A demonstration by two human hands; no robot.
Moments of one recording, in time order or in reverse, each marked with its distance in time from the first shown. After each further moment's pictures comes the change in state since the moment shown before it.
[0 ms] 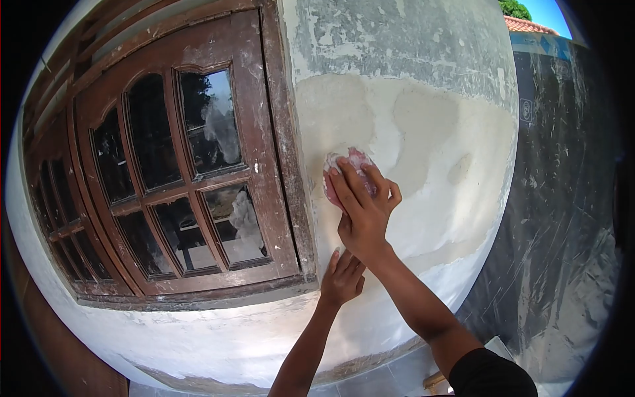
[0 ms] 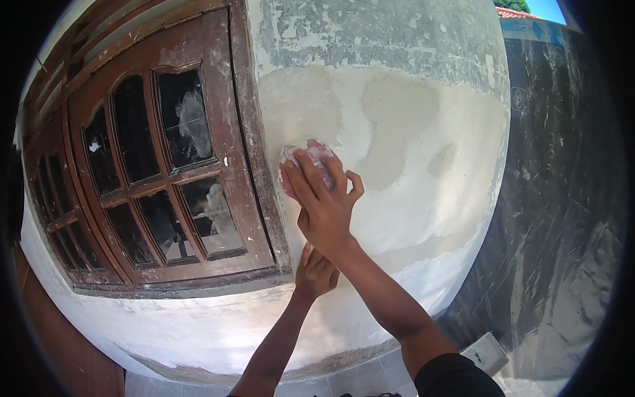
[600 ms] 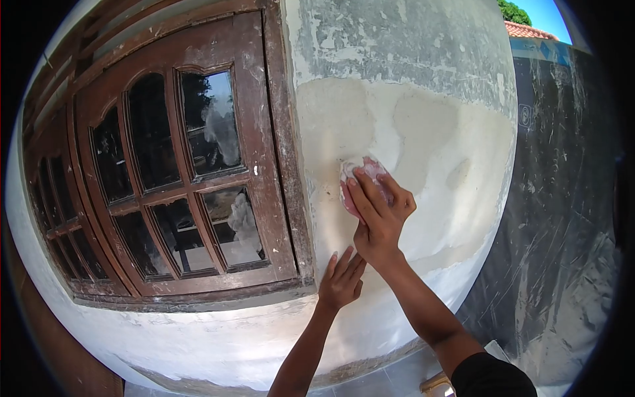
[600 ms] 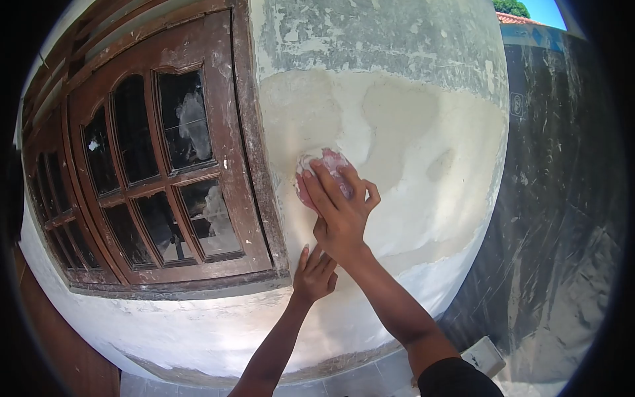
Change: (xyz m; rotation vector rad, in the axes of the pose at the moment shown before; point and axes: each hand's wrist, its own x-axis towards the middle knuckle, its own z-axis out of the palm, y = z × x) left_hand 0.002 0.004 -0.005 -0.007 0.048 -0.001; right_hand -0.006 0.017 -0.021 -0.005 -0.007 -0.005
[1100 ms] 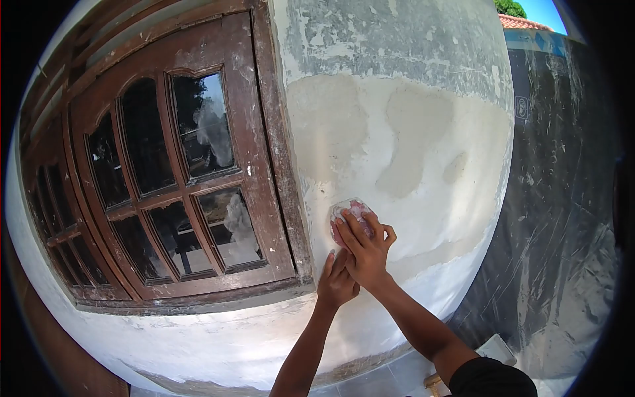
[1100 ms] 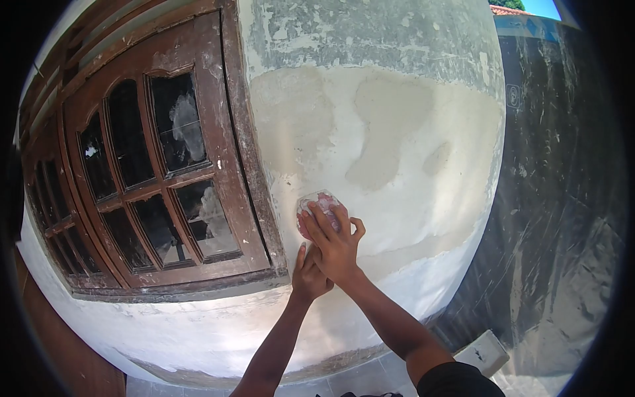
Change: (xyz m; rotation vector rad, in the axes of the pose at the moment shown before) left_hand -0.006 0.000 0.011 -0.023 -0.001 -0.048; right_hand -0.085 -0.005 0.011 0.007 -0.187 0.072
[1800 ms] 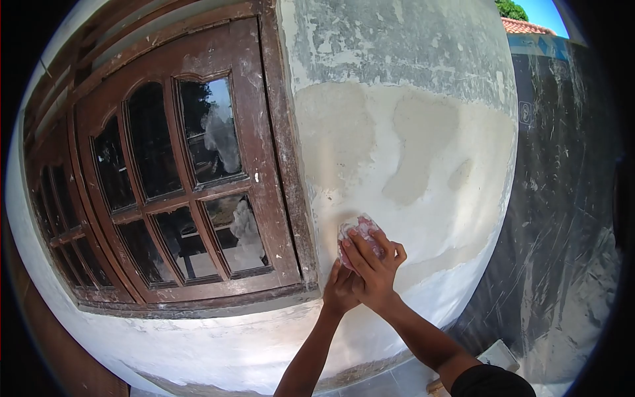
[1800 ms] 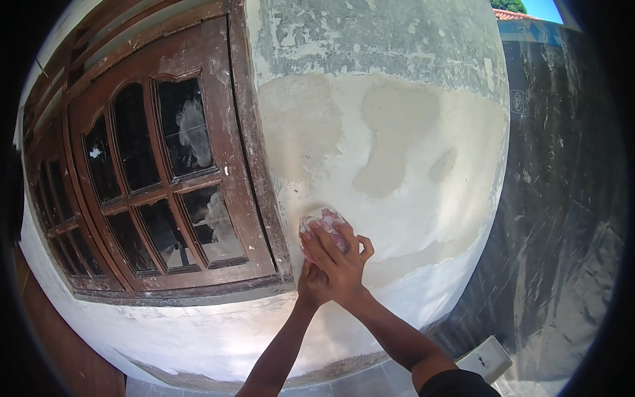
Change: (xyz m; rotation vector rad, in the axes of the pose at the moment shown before) left_hand 0.009 -0.001 -0.006 0.156 0.063 0.031; right_hand -0.004 -0.024 -0.031 0.026 0.026 -0.018
